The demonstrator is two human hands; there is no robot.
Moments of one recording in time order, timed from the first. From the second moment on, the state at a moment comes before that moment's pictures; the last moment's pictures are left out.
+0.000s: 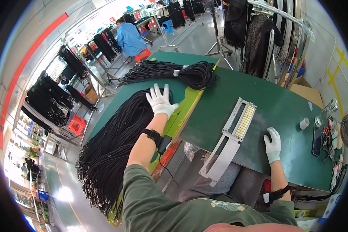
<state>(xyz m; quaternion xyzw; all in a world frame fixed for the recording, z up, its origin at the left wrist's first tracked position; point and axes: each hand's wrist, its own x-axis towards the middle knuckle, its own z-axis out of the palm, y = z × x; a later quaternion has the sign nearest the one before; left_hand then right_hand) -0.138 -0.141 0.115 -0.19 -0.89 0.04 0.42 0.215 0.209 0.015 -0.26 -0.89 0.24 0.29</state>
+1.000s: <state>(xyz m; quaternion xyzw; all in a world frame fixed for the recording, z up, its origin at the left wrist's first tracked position) -0.180 -0.244 0.107 -0.05 -0.63 -0.77 -0.08 0.215 0.209 0.020 -0.25 -0.86 0.32 0.29</state>
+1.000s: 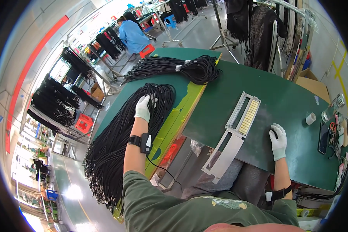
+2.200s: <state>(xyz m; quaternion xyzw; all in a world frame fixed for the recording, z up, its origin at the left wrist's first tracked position) -0.174 -0.227 0.102 -0.06 -0.69 -0.73 -0.01 0.216 0.212 0.016 -0.25 -0.86 0.33 0.30</state>
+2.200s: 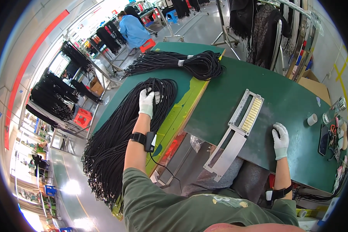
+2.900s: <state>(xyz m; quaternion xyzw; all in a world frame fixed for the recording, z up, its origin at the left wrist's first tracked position) -0.184 -0.238 0.103 -0.08 -0.67 -0.74 -0.09 0.216 0.215 0.011 -0.24 -0.86 0.34 0.31</state>
